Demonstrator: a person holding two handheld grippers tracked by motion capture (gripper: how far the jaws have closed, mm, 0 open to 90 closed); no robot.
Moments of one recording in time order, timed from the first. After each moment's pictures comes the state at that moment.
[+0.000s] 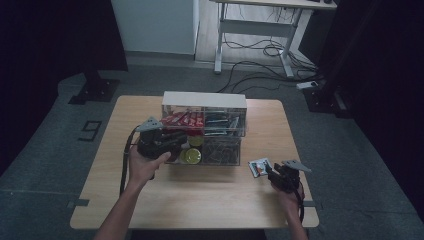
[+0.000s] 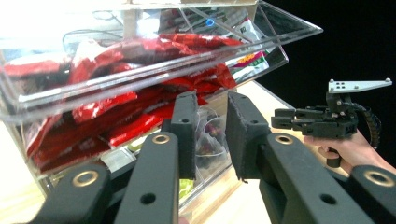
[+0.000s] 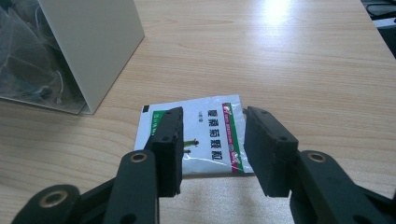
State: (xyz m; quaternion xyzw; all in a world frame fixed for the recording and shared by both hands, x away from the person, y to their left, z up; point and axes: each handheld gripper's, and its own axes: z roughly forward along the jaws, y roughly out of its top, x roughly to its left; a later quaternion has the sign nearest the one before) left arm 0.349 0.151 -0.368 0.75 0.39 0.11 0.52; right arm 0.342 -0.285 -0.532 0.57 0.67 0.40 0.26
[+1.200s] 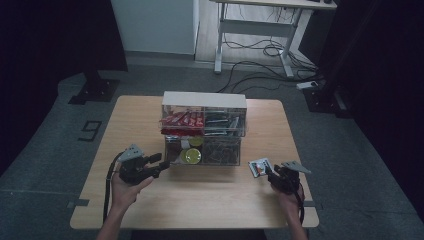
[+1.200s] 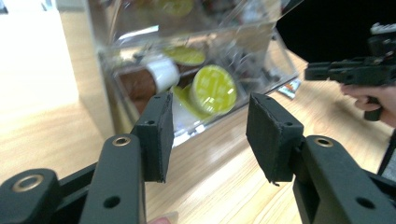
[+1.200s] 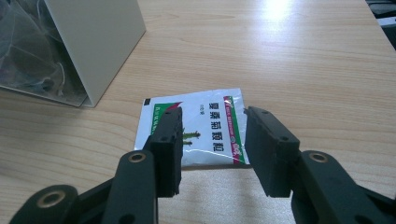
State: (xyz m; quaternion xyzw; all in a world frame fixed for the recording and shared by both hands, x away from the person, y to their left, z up) left arm 0.314 0.205 -0.442 0.75 0.41 0.12 0.50; right arm 0.338 -0.285 -0.534 0.57 0.67 0.40 0.26
